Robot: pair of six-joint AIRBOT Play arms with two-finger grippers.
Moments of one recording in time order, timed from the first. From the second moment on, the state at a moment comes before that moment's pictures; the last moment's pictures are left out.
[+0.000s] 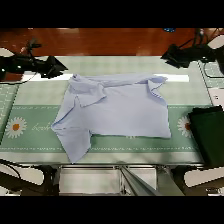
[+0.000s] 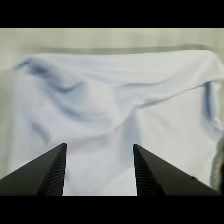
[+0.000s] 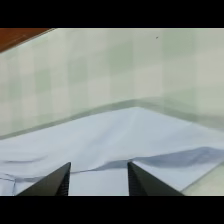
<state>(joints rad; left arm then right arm) 0.23 -1.74 1.58 0.76 -1.28 -1.30 -0.15 -1.68 1.66 -0.97 1.05 1.55</state>
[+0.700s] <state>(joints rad) 0.74 -1.11 0.66 0.94 -1.36 -1.27 -0.43 -1.07 0.76 -0.94 1.10 1.33</state>
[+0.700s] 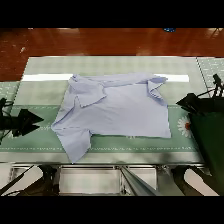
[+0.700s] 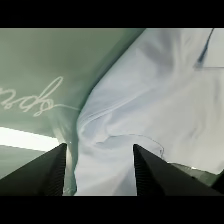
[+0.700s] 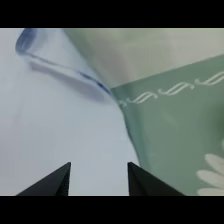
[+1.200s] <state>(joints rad) 0.67 -1.08 0.44 0.86 -1.20 -1.20 -0.46 -0.90 0.57 -0.77 1.15 1.24</state>
